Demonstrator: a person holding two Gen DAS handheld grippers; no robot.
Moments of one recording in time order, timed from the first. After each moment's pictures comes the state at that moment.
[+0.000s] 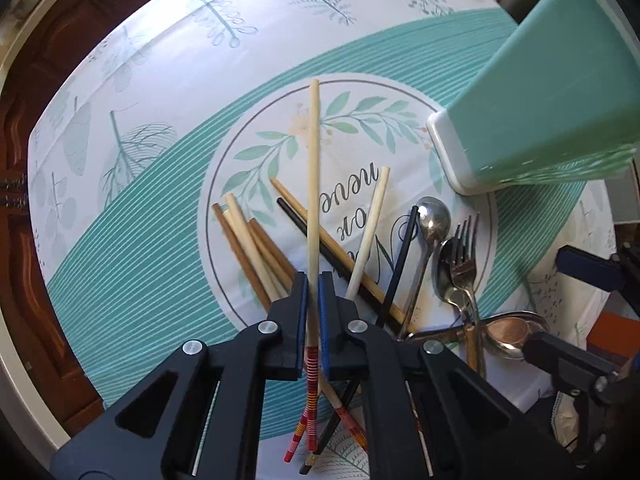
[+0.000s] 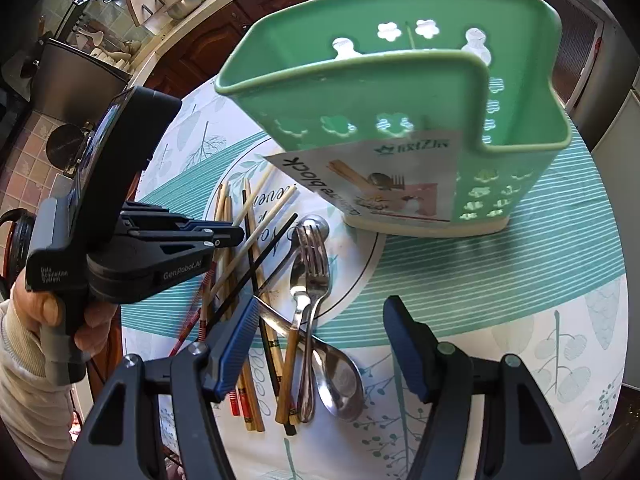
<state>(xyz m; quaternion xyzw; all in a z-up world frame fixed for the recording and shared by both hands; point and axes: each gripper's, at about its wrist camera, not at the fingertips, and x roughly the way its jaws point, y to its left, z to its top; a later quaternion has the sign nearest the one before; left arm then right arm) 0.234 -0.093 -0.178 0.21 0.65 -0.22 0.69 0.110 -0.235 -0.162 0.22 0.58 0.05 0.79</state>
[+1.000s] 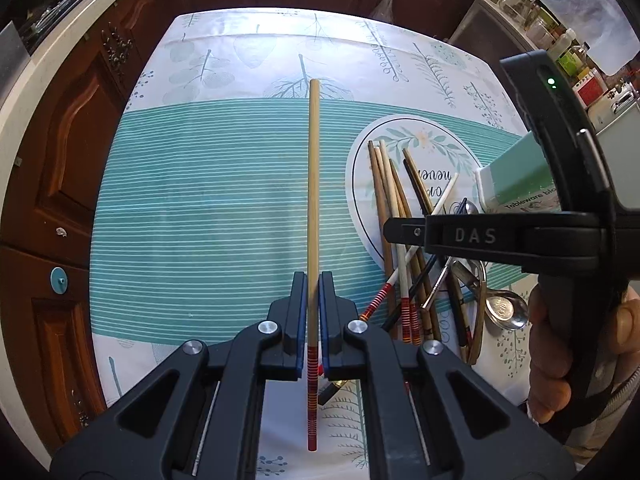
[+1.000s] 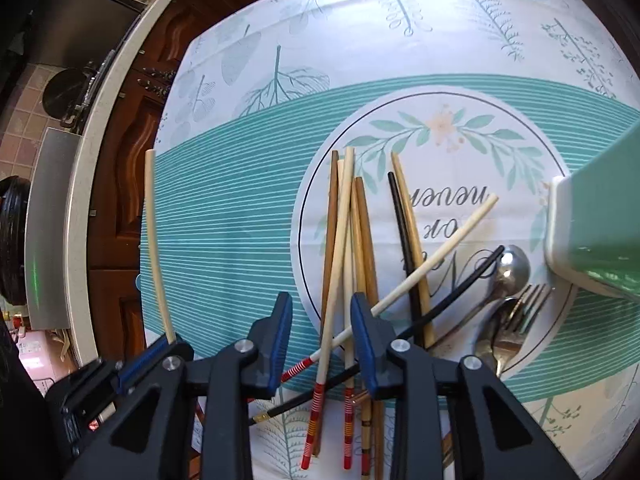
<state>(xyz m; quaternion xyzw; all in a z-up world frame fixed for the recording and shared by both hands) 0.152 0.072 -0.125 -0.02 0.59 -0.11 0.80 0.197 -0.112 -0.192 0.19 0.66 0.10 0.72</state>
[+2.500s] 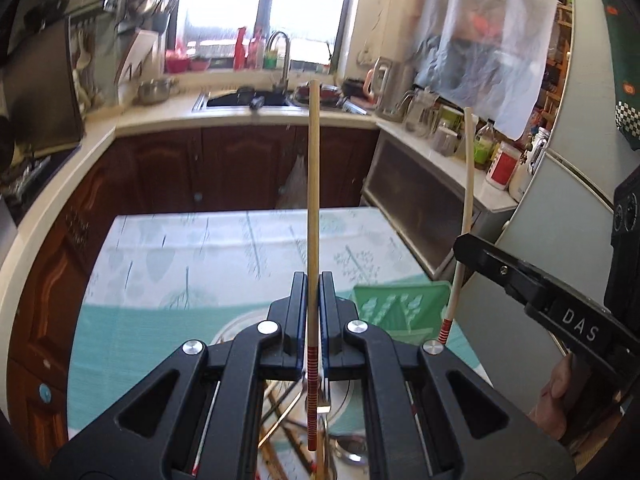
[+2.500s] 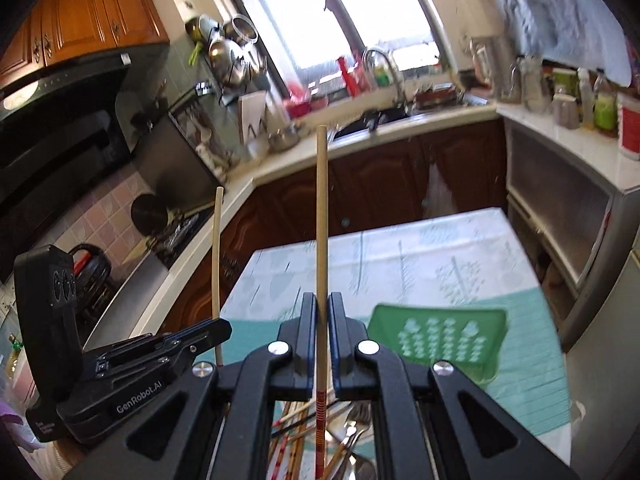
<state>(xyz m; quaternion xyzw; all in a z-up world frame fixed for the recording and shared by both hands) 0.121 -0.098 0.062 -0.01 0.32 -0.20 0.93 0.073 -0.280 0.004 0.18 0.29 0.11 0.94</state>
